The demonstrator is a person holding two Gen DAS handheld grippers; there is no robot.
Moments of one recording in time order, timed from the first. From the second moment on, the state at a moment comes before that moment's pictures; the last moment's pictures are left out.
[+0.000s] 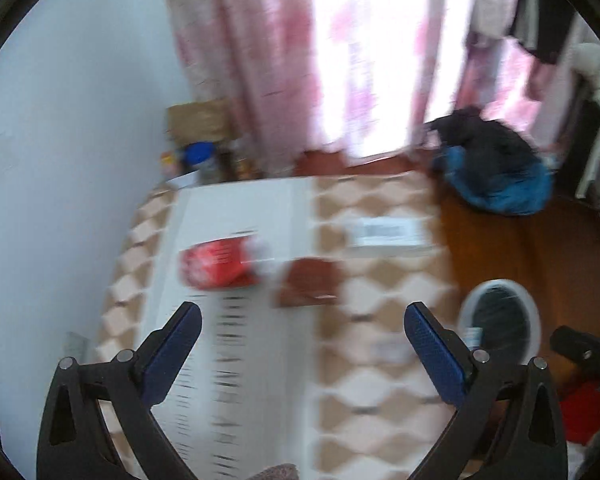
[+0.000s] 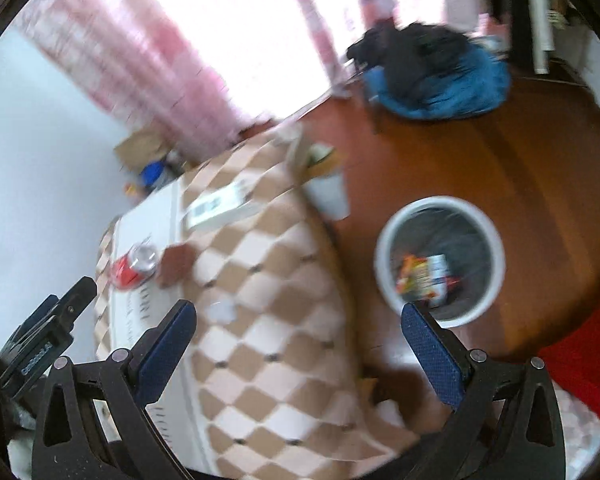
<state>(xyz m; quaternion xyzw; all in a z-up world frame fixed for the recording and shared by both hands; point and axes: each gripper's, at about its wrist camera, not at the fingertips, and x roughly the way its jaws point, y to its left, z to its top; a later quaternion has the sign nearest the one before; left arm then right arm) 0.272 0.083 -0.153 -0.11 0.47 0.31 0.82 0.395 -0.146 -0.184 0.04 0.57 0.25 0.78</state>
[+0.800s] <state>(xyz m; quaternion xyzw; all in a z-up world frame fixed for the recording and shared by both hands) 0.287 0.184 -0.270 0.16 0.59 0.19 0.77 0.382 0.029 -0.320 -0.03 0.67 0.24 0.70</state>
